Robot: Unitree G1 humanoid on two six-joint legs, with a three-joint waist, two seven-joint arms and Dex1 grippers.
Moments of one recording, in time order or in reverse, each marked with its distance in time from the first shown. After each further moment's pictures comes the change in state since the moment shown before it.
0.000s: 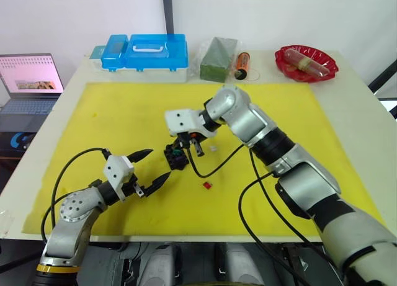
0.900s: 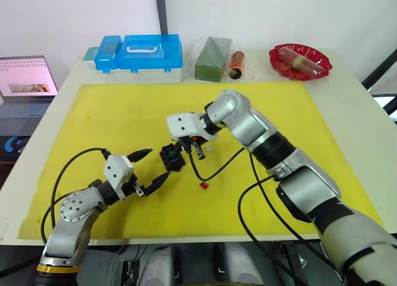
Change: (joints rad) left arm 0.001 0.000 0.000 -0.001 0.000 0.000 0.004; right arm 0.034 -0.003 -0.003 -0.034 -0.019 -0.017 -0.001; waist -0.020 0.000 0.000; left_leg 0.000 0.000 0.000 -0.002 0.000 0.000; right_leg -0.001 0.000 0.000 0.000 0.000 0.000
